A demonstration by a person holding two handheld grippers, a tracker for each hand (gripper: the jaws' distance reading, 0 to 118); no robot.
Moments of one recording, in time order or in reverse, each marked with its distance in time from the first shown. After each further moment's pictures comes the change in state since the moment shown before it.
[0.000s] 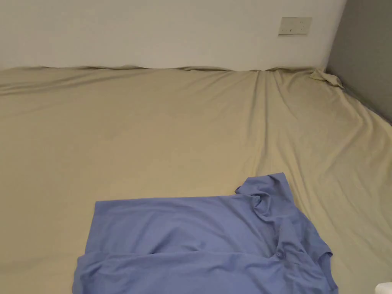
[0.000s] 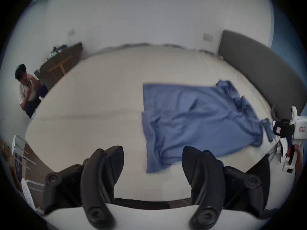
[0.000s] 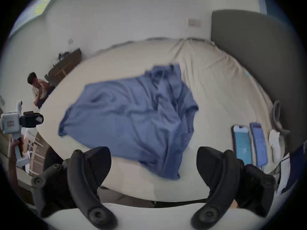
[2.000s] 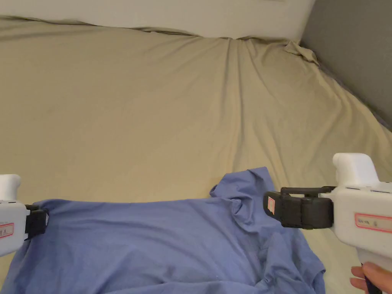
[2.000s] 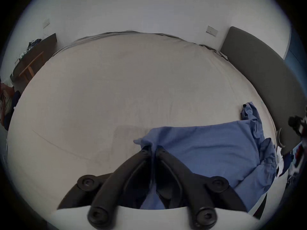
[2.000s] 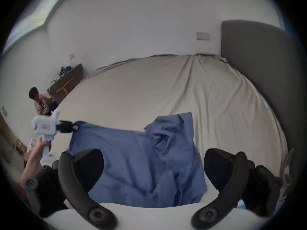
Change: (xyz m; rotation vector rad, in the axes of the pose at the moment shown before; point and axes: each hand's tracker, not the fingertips) left arm -0.002 0.155 -0.292 -0.179 -0.134 0.018; right arm 0.039 0.191 -0.172 -0.004 0.055 -0.047
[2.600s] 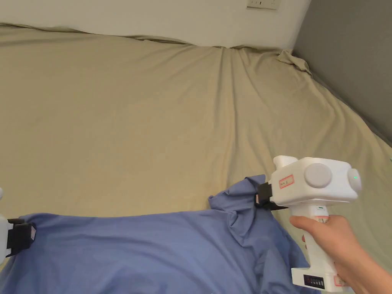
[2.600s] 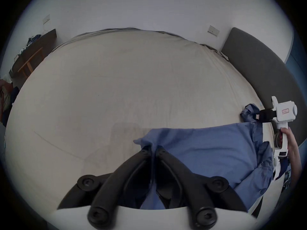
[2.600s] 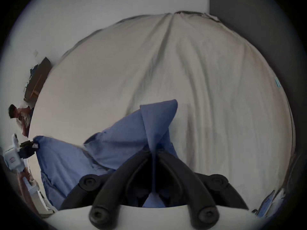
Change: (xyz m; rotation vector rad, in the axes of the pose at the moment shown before) left arm -0.005 0.006 -0.003 -0.009 -0.020 0.039; right arm 0.055 0.028 -0.139 -0.242 -0.120 -0.132
